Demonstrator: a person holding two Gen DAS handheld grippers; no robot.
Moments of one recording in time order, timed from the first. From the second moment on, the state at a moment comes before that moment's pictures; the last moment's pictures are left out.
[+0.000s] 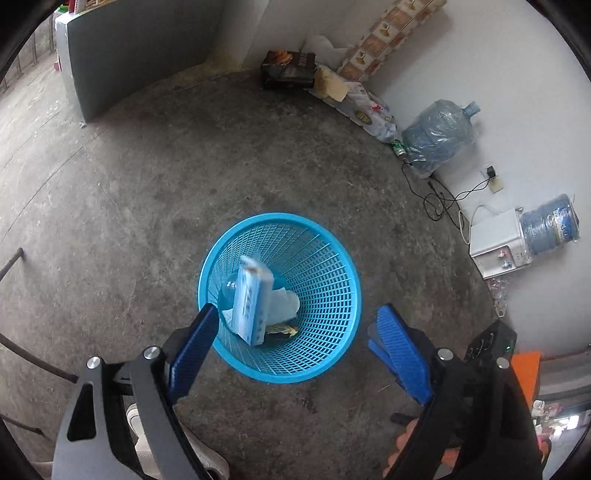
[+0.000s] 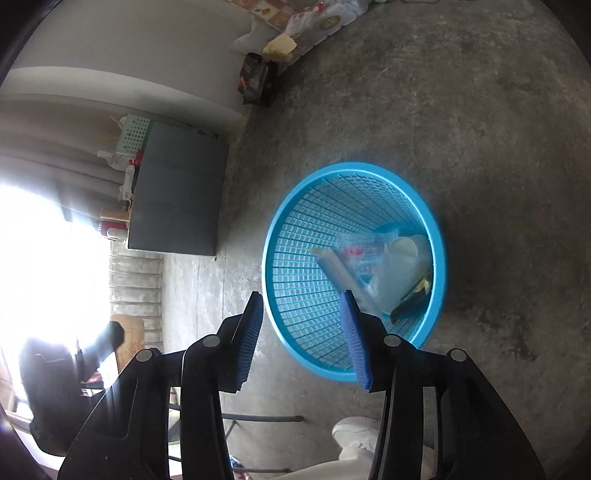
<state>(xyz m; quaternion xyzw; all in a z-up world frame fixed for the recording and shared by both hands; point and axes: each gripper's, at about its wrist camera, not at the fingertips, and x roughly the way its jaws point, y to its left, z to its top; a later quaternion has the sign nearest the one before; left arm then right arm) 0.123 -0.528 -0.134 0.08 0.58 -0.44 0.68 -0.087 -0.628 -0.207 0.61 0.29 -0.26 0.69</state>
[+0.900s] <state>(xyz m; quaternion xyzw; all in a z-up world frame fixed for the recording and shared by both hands) 0.060 -0.226 0.082 0.00 0.36 -0.45 0.82 -0.075 -0.445 -0.005 0.16 0.35 -0.37 0.85</state>
